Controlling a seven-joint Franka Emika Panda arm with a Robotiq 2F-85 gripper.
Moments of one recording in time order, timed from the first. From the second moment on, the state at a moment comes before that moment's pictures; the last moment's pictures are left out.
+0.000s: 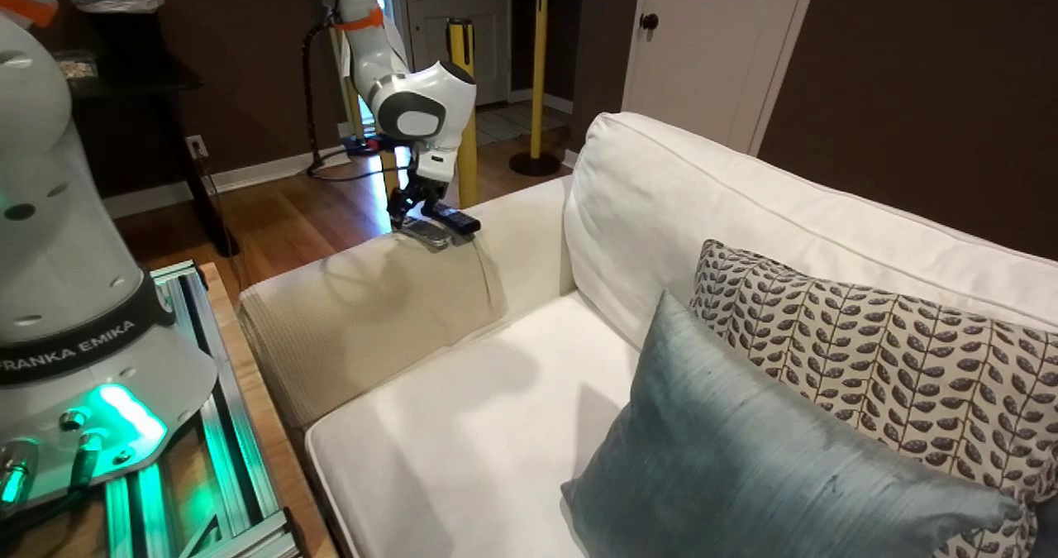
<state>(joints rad) 0.35 0.72 0.15 -2.05 0.57 2.63 1.17</state>
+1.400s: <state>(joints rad) 0.30 0.47 0.10 -2.17 0.13 2.53 0.77</state>
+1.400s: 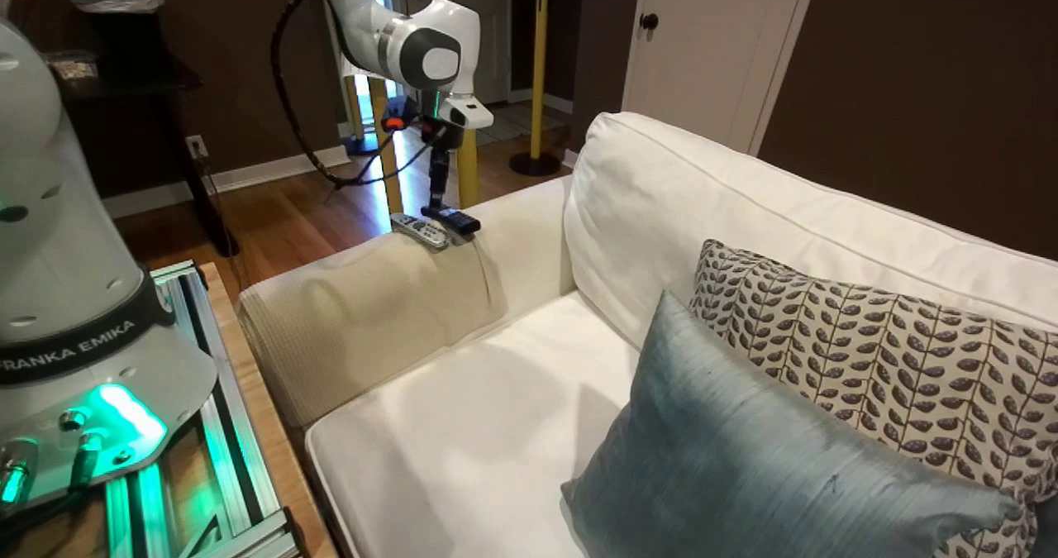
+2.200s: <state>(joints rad) 0.25 0.30 0.13 -2.28 0.16 2.56 0.44</state>
